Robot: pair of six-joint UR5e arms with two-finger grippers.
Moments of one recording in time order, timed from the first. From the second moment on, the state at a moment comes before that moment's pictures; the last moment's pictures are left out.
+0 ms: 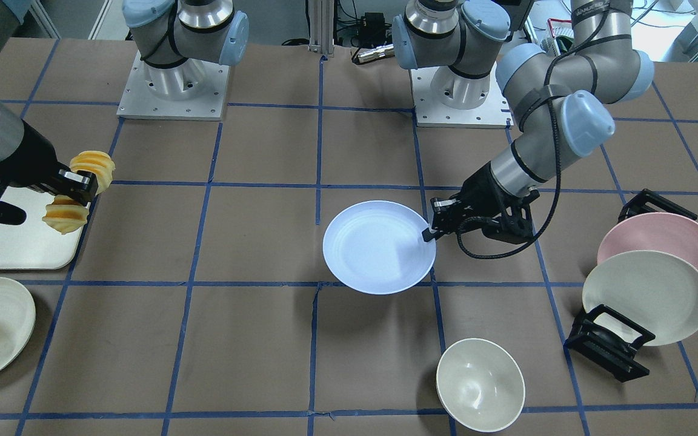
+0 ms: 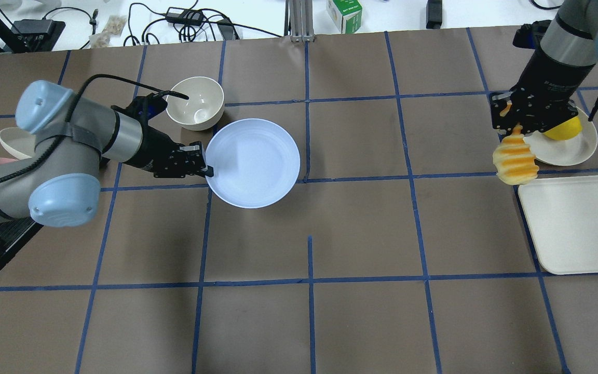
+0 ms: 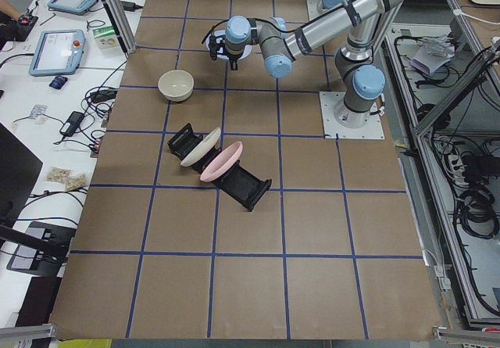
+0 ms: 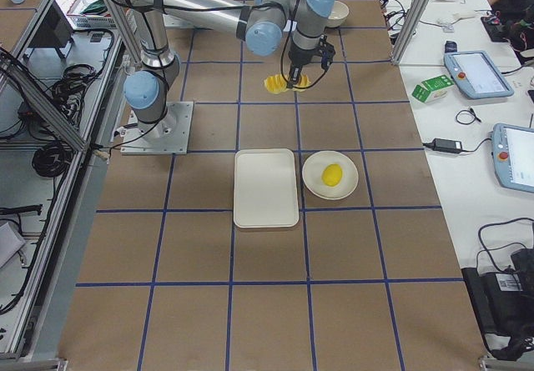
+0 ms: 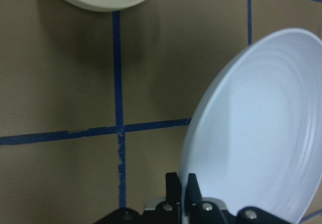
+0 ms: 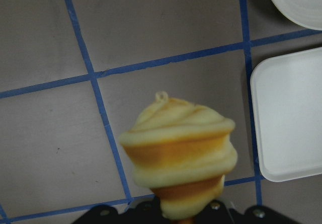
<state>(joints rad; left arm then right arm) -1.42 -1.69 -2.07 -0.95 1.06 -0.01 1.35 -1.45 1.63 -1.58 -1.58 -0.02</state>
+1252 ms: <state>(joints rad) -1.61 -1.87 -2.11 -0.75 1.07 -0.33 1.53 -1.42 1.63 -1.63 -1.51 0.15</state>
